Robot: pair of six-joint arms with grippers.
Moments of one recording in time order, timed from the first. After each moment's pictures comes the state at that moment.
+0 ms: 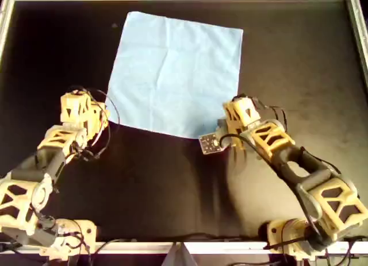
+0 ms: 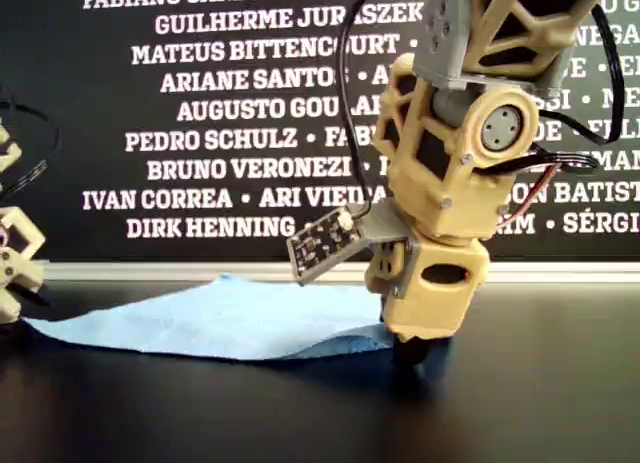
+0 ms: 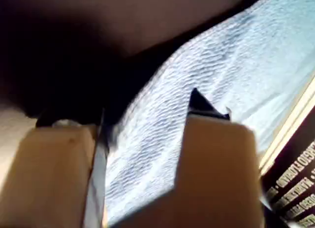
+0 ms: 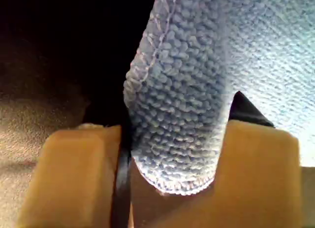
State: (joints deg) left arm -7.0 80.9 118.3 6.4 6.9 4.9; right arm 30.8 72.9 101.6 36.8 0.9 12.3
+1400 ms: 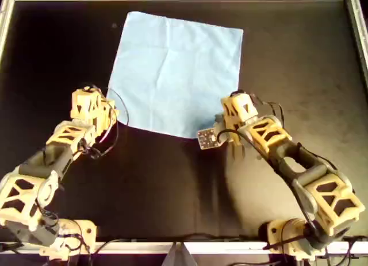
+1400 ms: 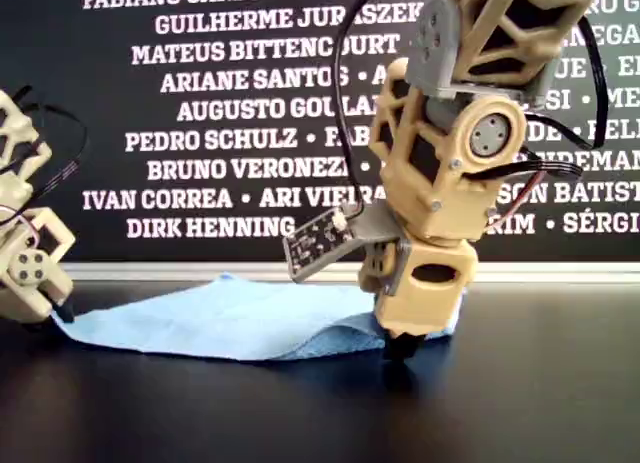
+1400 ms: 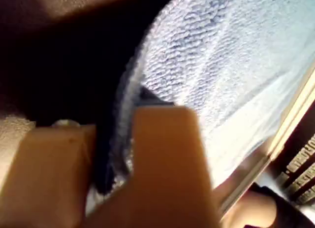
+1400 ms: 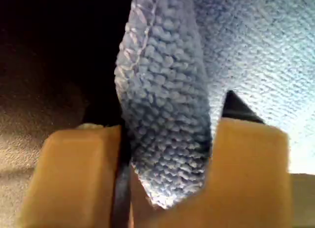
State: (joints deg) left arm -11.2 77.2 113.8 6.1 6.6 4.7; right arm 30.6 69.3 96.4 36.8 0.4 12.3
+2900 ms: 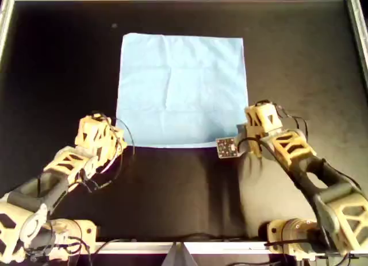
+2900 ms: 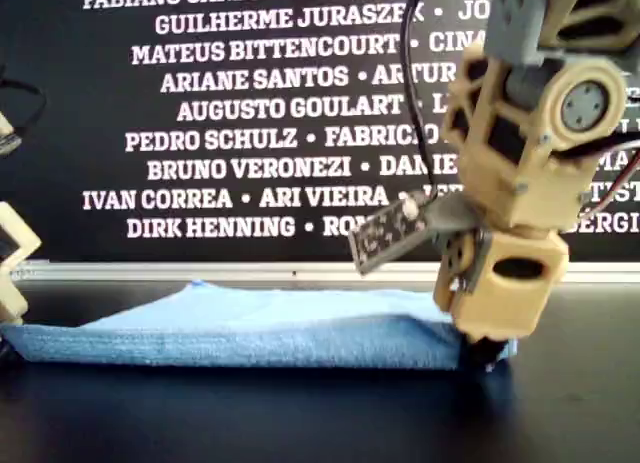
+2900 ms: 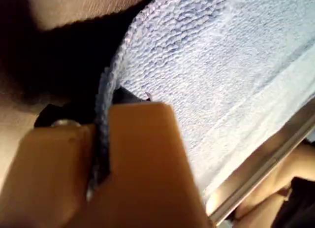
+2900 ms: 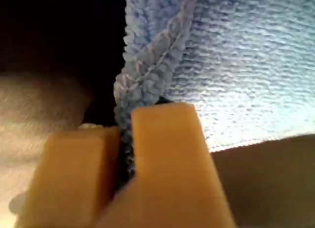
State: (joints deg) left arm -19.2 98.9 139.1 6.9 7.5 4.4; right arm 22.9 87.5 115.4 36.7 0.1 12.0
